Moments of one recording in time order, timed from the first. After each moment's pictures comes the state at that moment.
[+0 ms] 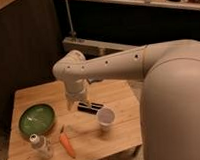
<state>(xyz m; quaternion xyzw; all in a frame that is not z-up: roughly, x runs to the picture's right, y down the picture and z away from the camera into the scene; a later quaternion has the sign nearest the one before) -0.107 0.096 0.701 -0.27 0.22 0.64 0.69</state>
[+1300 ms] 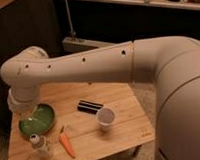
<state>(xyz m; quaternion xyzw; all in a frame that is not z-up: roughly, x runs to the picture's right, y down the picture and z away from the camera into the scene) -0.316 0.109 0.542 -0.41 -0.04 0.47 0.78</state>
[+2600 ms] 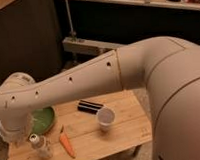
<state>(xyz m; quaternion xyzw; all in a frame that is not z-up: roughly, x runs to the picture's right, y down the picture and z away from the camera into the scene) -0.317 0.194 0.527 -0.42 -0.05 0.34 0.84</state>
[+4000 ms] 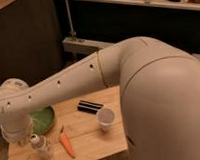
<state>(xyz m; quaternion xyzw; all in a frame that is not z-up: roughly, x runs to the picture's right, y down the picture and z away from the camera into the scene) -0.323 0.209 0.568 -0.40 0.00 0.33 0.85</state>
